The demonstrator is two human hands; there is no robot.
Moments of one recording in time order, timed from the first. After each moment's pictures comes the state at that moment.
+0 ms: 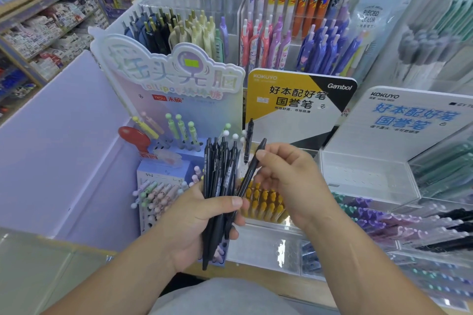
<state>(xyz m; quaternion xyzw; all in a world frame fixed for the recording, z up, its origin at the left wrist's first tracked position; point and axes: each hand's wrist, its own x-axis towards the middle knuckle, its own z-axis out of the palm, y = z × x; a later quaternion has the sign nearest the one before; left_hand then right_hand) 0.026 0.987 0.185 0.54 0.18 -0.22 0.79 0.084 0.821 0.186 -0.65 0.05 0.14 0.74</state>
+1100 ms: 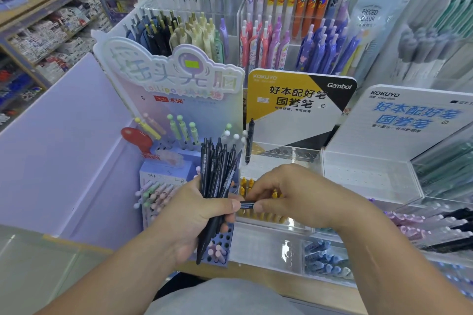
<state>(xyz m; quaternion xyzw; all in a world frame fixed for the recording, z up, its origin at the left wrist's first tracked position) 0.034 0.991 0.169 0.61 0.21 -0.16 0.75 0.095 0.792 0.191 -0.87 -0.26 0.28 0.32</state>
